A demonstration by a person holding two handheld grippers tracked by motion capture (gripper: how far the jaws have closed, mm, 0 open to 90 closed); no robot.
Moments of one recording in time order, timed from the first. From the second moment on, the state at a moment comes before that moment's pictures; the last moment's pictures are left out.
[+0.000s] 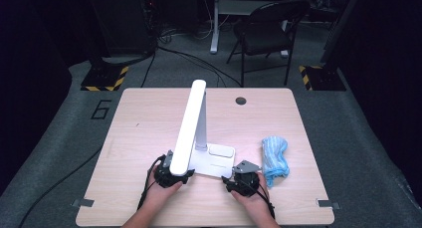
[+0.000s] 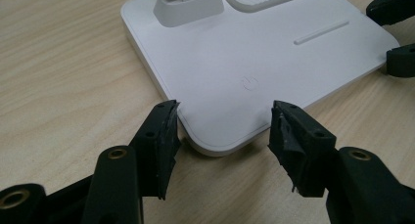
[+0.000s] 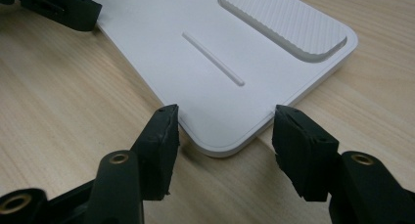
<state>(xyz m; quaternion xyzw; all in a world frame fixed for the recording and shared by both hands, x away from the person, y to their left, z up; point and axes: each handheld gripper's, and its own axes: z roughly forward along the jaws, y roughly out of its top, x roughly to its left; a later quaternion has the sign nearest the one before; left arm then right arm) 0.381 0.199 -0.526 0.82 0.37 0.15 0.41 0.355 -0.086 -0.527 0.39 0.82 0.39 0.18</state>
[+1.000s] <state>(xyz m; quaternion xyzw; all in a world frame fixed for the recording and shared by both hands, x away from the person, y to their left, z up) 0.380 0.195 -0.527 0.81 0.39 0.16 0.40 0.376 -0.088 -0.528 0.41 0.81 0.38 0.18</state>
